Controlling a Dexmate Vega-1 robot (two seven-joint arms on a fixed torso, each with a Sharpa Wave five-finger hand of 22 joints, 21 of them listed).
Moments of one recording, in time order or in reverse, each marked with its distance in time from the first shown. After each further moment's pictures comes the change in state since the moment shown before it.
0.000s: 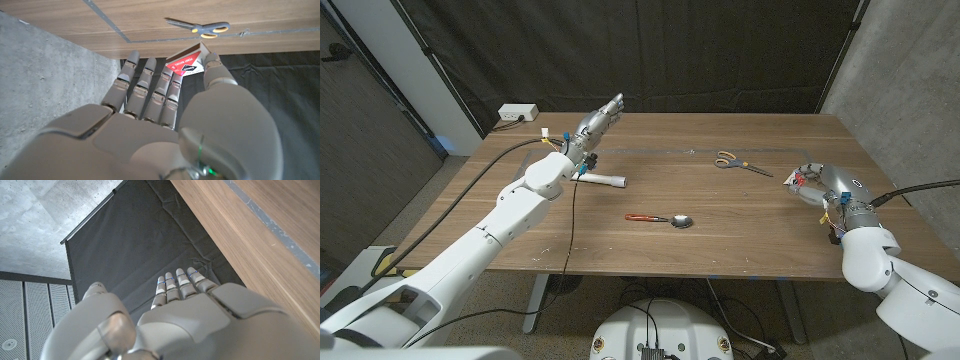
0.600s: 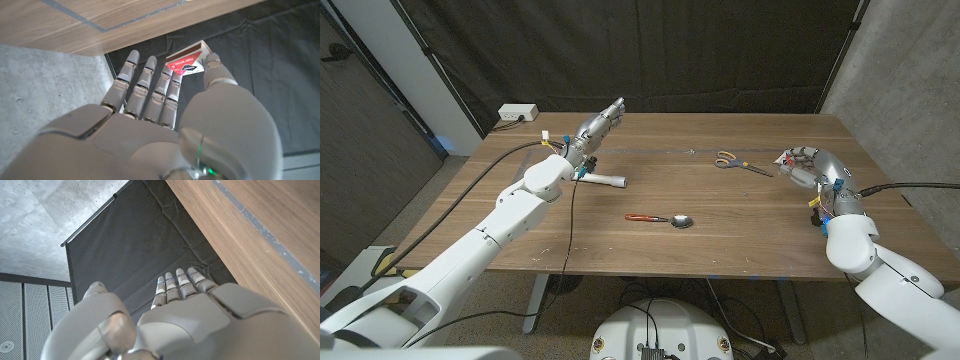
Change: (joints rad) left arm 0.009 0.004 0.001 0.019 -0.012 -0.021 -0.025; left_hand 0.012 -0.007 0.000 0.000 0.000 0.000 0.000 0.000 0.000 0.000 0.000 0.000 0.000 0.000 0.000 0.000 -0.002 -0.005 0.005 0.000 0.000; right arm 0.157 0.168 -0.051 0.160 0.086 0.297 -0.076; right_hand 0.000 0.000 -0.003 0.003 0.004 0.016 0.016 -0.006 -0.001 0.014 0.004 -0.004 -0.001 0.029 -0.004 0.000 0.002 0.000 0.000 0.000 0.000
